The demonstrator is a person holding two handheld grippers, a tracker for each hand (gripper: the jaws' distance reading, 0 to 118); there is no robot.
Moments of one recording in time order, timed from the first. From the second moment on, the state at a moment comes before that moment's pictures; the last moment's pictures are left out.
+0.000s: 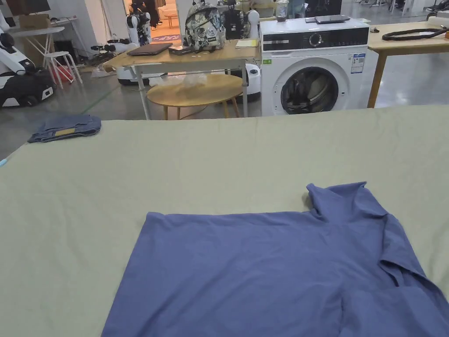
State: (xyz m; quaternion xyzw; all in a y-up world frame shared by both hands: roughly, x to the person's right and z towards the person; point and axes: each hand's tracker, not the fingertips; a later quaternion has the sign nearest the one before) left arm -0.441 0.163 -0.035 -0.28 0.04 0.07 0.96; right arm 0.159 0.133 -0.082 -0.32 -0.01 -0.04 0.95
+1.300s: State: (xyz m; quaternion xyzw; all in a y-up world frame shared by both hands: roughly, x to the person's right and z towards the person) left arm -0.438 0.223 -0.065 -0.24 0.02 0.08 0.97; right arm 0.053 0.194 -0.164 -0.23 0.09 -0.01 0.97
